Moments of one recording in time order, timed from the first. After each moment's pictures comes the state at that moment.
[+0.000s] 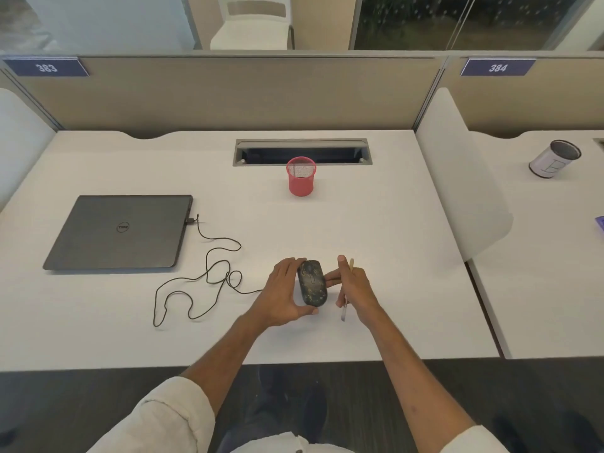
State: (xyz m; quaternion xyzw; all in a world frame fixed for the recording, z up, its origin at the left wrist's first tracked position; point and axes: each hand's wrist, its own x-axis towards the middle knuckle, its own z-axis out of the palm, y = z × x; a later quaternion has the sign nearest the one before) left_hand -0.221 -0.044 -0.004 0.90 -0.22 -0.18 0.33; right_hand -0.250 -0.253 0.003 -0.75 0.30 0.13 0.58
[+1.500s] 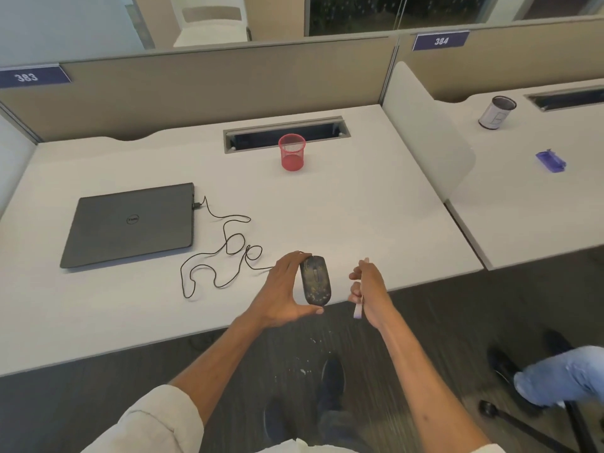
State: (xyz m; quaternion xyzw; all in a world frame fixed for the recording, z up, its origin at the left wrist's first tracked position) left_hand -0.312 0.056 0.004 0.86 -0.33 -0.16 0.36; right_hand -0.389 -0.161 0.015 -0.55 0.47 0.00 0.69
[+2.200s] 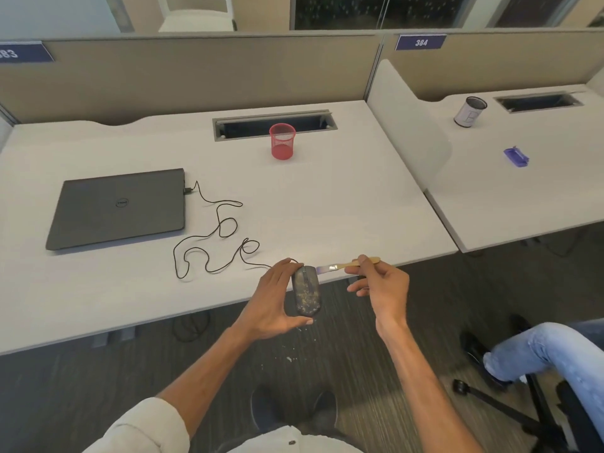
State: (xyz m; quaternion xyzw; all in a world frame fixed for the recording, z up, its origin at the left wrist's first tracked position) left_hand -0.371 0.095 -0.010 0.85 -0.37 -0.16 0.34; right_hand -0.478 -0.130 0.077 -0.64 0.38 -0.18 0.64
